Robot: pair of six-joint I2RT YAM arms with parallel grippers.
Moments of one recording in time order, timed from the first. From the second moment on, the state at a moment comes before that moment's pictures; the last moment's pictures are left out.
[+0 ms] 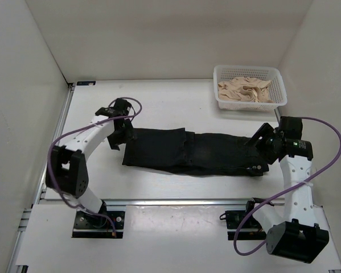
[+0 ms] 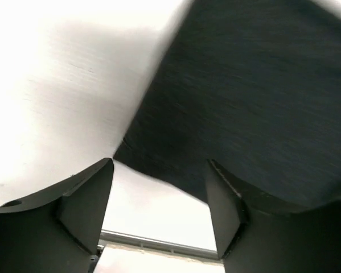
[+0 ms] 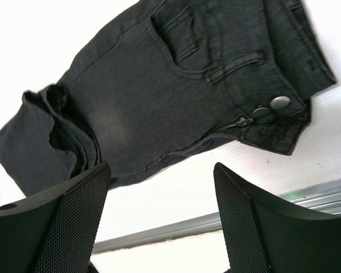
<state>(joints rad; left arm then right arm) -0.33 1.56 1.25 -0.93 -0.17 -0.67 -0.18 0.96 0.97 -0.97 -0.18 0.56</state>
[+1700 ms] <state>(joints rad) -0.48 1.68 1.99 -1.13 -0.25 -0.45 0.03 1.39 0.85 -0.76 -0.26 0.50</state>
